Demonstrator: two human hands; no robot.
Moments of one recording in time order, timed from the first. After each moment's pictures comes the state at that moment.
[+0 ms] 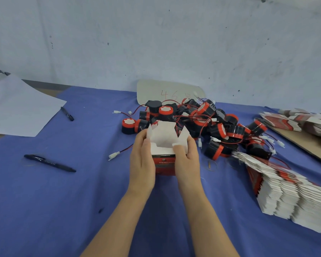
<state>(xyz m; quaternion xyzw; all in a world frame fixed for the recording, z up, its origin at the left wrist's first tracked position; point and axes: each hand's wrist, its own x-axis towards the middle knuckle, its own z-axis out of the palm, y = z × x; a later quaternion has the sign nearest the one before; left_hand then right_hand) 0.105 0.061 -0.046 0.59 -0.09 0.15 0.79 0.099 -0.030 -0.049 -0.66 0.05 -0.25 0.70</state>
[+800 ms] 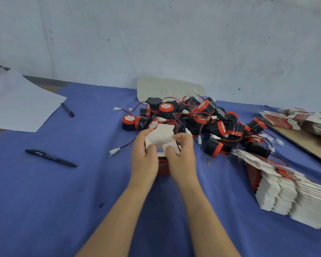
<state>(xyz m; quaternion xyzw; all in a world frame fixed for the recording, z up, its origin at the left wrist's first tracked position) 0.107 0.060 -0.051 0.65 -0.06 0.16 0.74 0.097 -0.026 -0.051 -0.75 0.01 -0.25 0.62</state>
